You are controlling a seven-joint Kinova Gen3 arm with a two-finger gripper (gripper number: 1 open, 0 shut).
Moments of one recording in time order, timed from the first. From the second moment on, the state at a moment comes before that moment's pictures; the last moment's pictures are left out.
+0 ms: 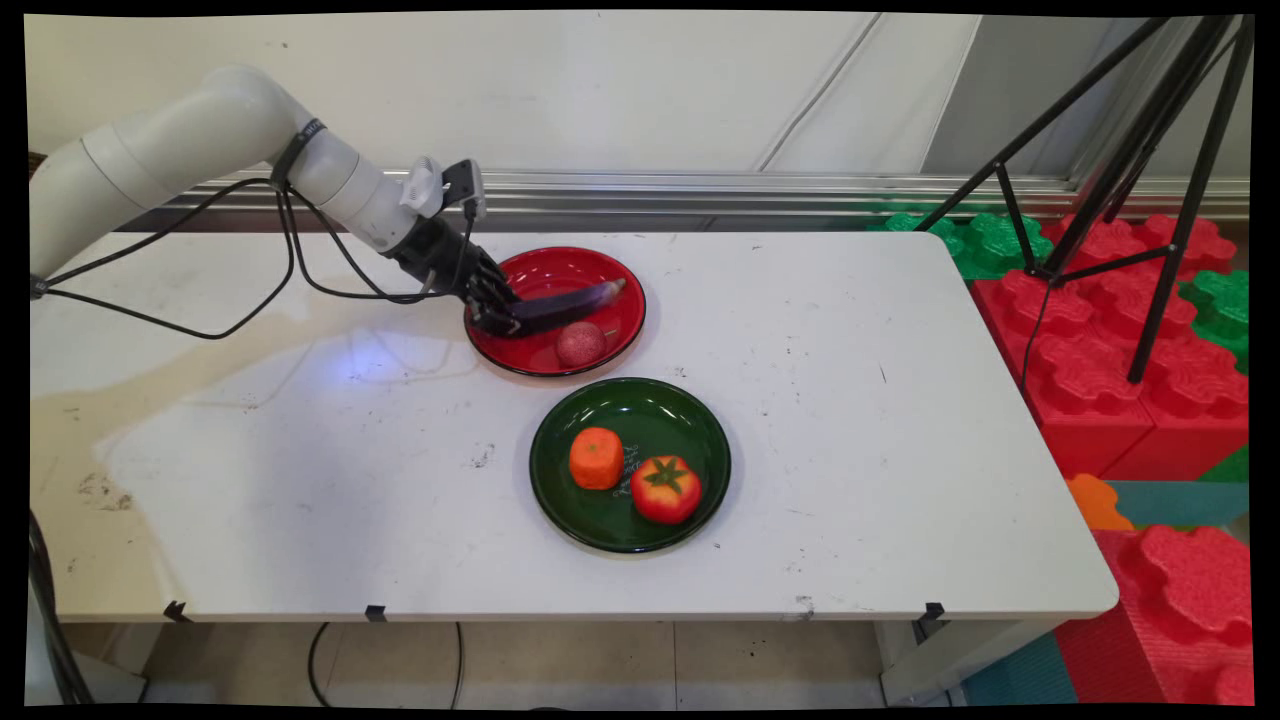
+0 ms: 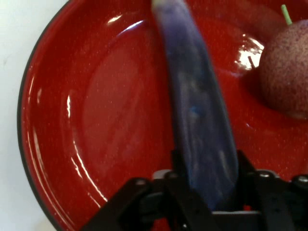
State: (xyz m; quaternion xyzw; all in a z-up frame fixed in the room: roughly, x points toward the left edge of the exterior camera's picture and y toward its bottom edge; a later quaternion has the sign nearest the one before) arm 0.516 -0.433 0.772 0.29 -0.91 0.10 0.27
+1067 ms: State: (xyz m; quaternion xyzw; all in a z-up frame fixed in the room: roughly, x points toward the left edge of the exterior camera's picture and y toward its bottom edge) arm 0.529 -0.425 0.800 0.31 -0.89 0.12 0.30
